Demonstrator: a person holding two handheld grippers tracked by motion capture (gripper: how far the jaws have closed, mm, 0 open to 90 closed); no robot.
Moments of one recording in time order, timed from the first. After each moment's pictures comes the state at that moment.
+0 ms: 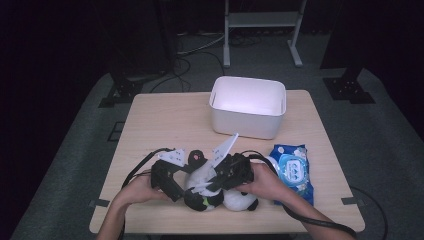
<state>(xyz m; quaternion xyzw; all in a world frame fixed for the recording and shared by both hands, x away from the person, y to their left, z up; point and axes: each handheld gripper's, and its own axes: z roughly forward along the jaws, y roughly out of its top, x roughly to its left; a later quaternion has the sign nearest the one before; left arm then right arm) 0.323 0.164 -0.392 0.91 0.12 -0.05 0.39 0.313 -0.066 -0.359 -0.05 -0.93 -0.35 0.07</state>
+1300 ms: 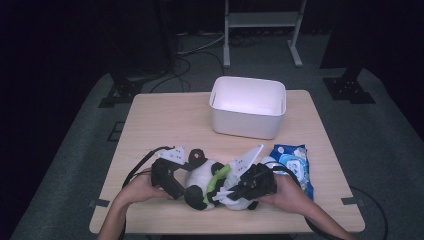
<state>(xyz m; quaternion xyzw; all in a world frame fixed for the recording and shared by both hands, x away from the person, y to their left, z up) 0.326 0.163 -0.388 0.91 0.12 -0.03 0.39 0.291 -0.111 -0.371 -0.08 -0.94 -0.34 0.06</state>
